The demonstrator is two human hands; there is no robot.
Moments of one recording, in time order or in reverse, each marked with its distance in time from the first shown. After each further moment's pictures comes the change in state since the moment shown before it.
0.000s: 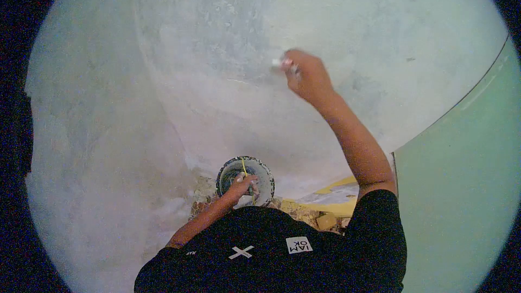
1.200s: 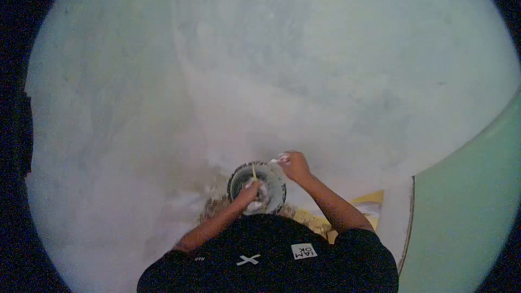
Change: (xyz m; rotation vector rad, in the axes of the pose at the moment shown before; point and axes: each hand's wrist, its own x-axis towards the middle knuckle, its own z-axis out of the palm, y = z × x) left_hand 0.006 0.012 0.011 0.000 0.066 -0.035; right_hand -0.238 0.022 0.164 0.329 -0.313 0.606
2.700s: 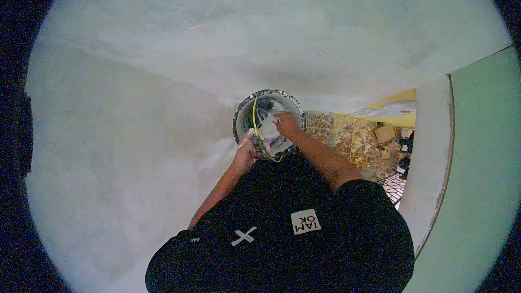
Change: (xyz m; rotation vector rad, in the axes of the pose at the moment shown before) left_hand -0.017 -0.003 -0.008 -0.187 -0.178 -0.072; right_hand -0.075 0.137 0.205 0.184 0.084 0.051
